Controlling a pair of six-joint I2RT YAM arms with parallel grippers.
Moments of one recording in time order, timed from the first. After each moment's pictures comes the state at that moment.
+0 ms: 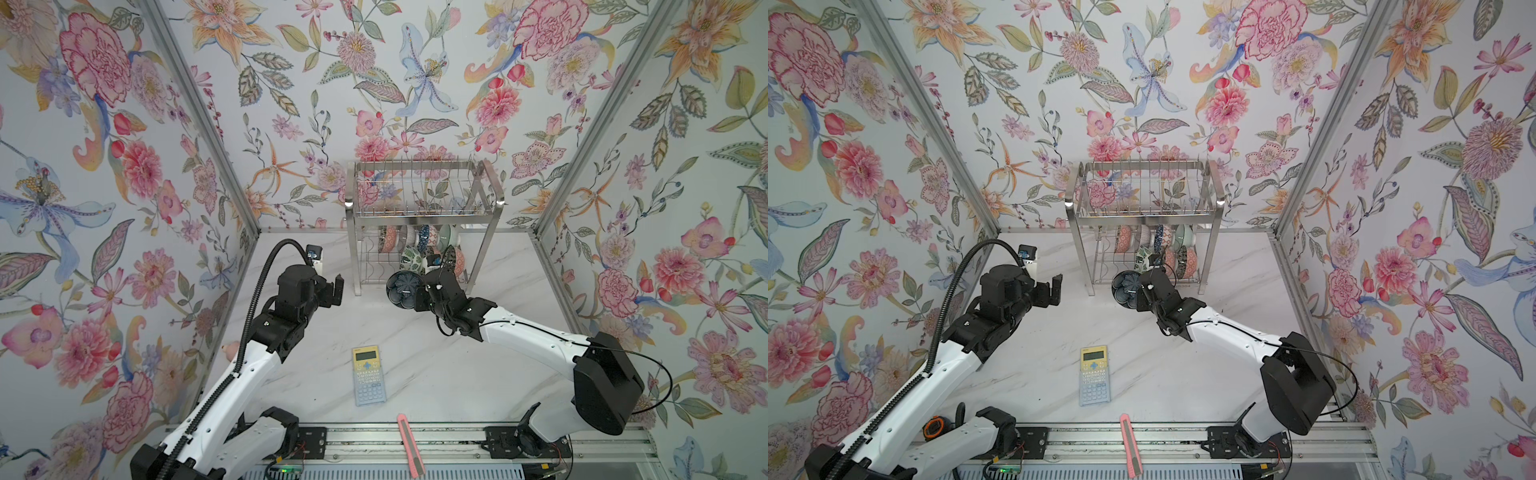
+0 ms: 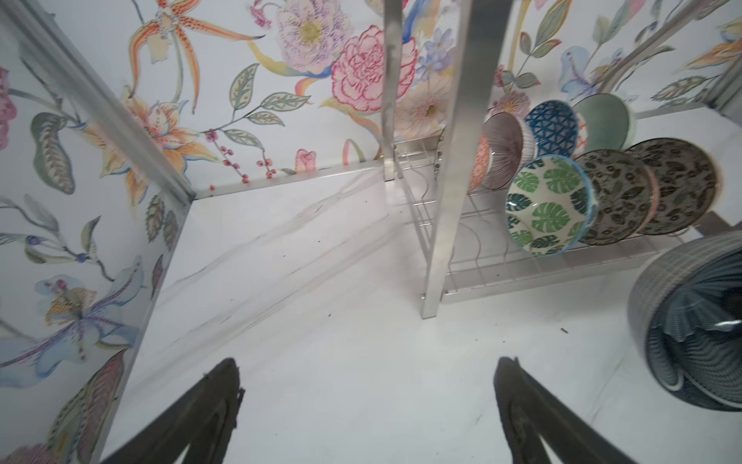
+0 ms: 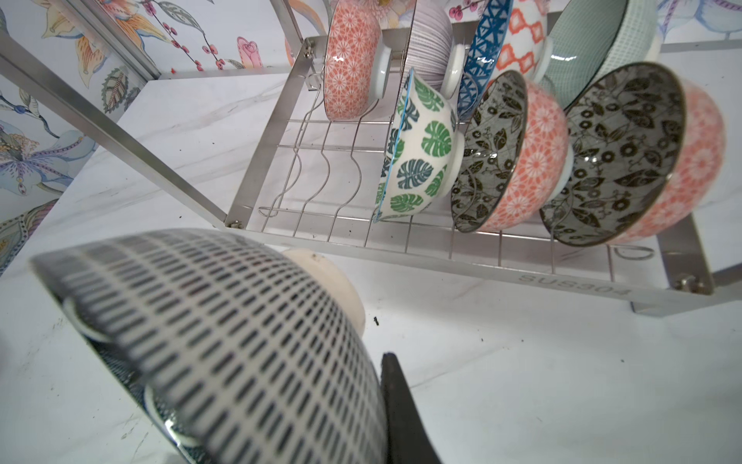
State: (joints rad) left arm -0.35 0.99 0.90 -0.37 -0.26 0.00; right arm 0.78 1.52 1.05 -0.15 0.30 0.46
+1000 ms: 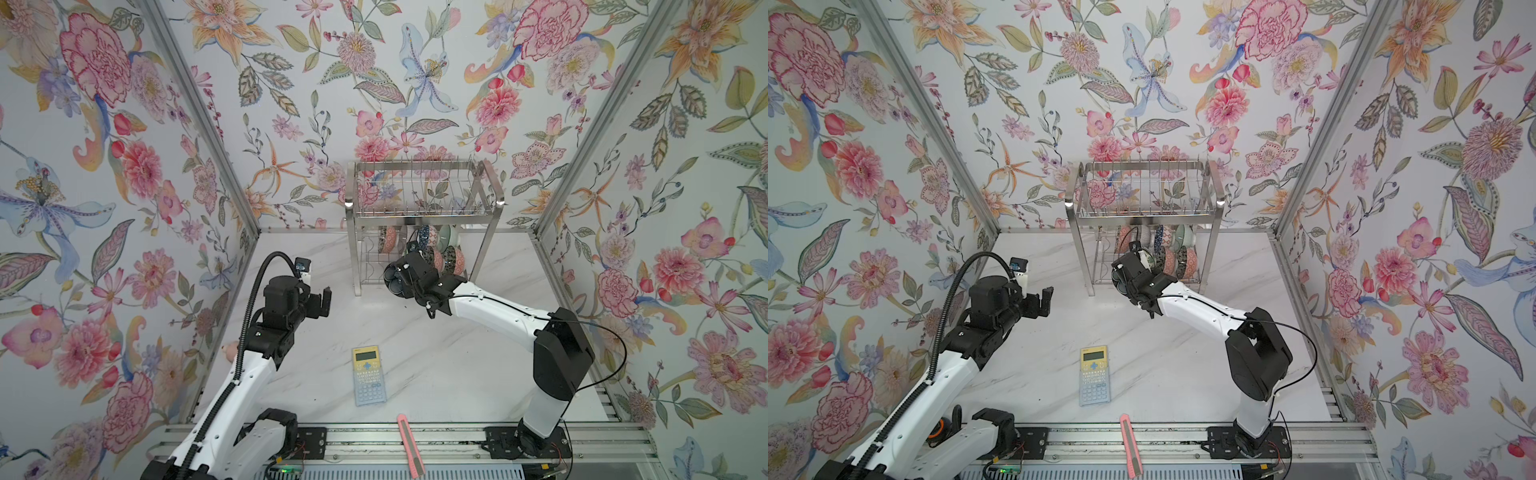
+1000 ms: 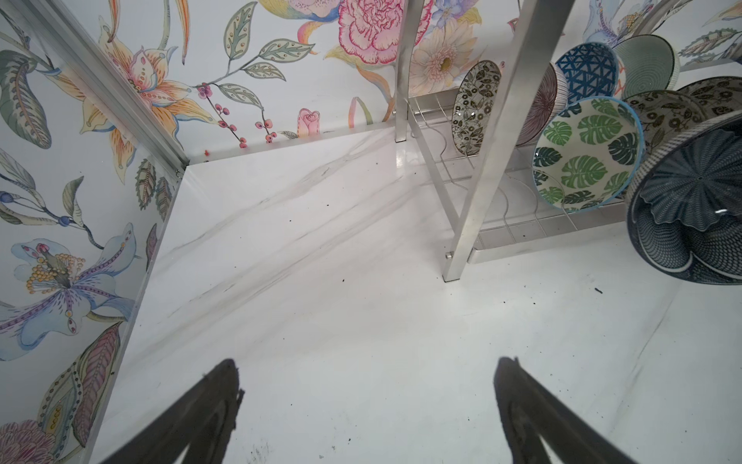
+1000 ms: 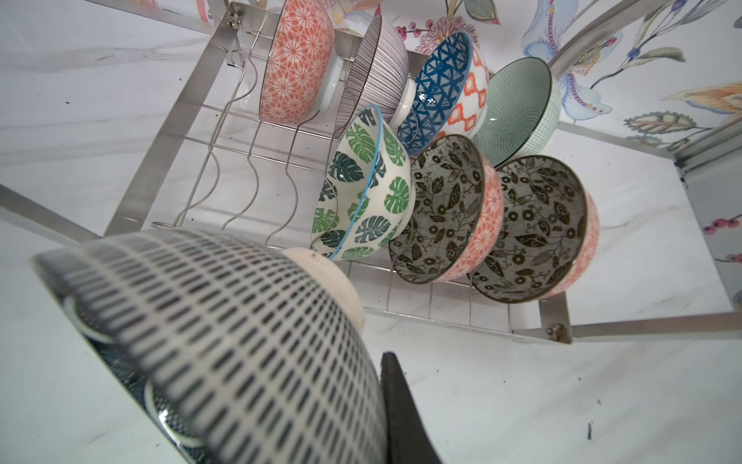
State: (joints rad) left arm -0.21 0.95 0.77 -0.32 -0.08 0.05; right arm 0.81 1.80 1.45 -0.48 0.58 0.32
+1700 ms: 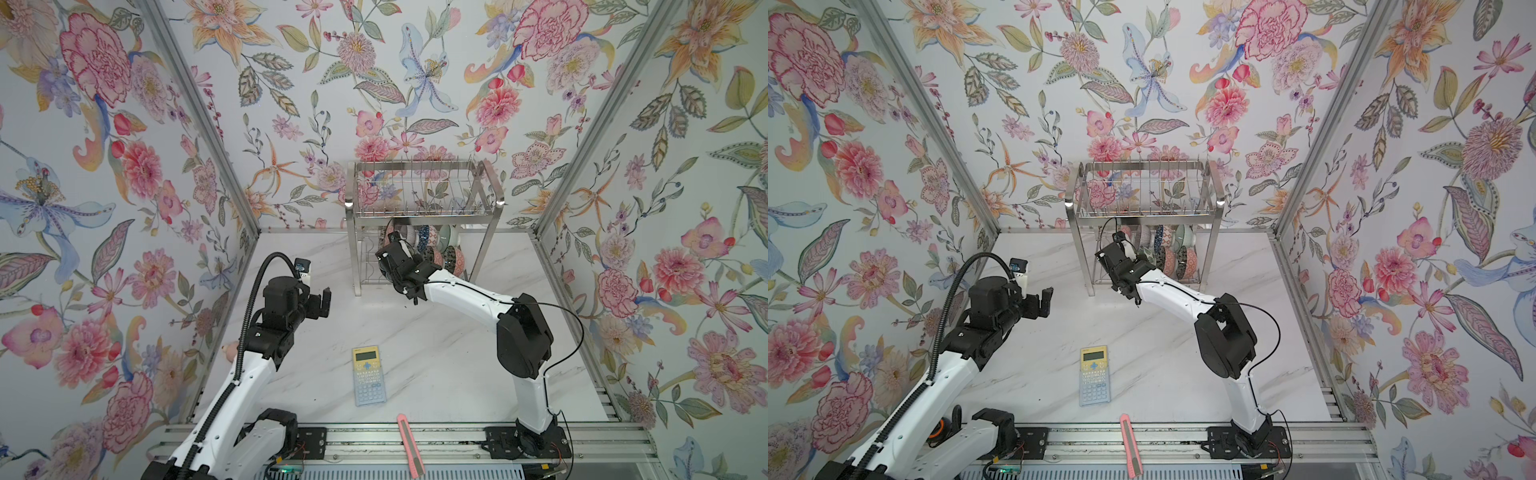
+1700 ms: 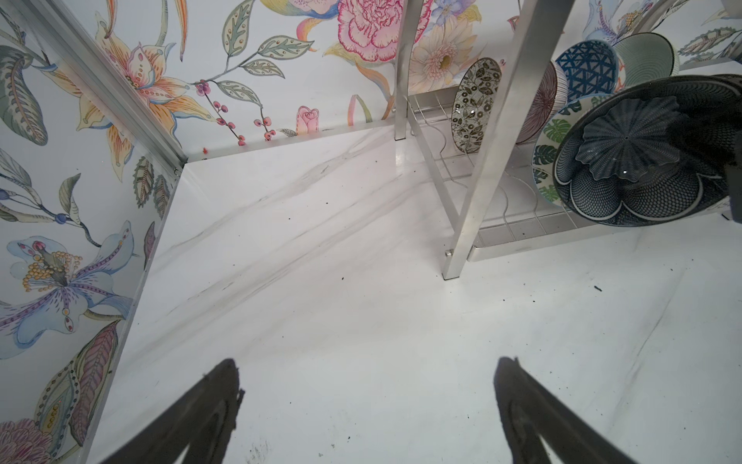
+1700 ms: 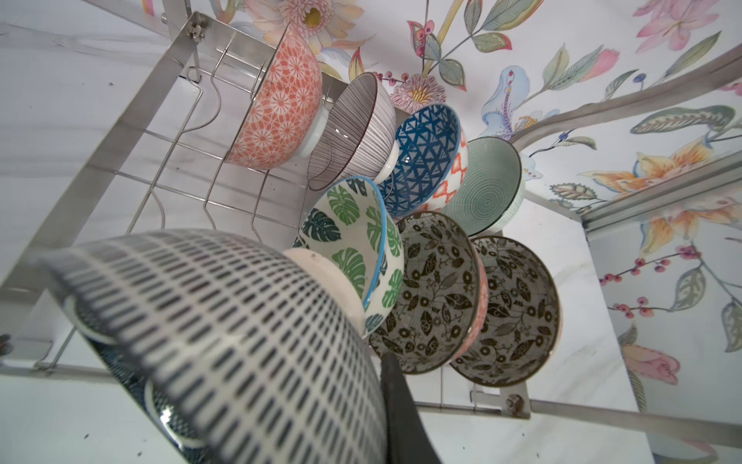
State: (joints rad) left arm -0.21 0.94 0.76 -0.32 -0.08 0.05; right arm 0.82 2.06 1.75 -0.53 0.77 0.16
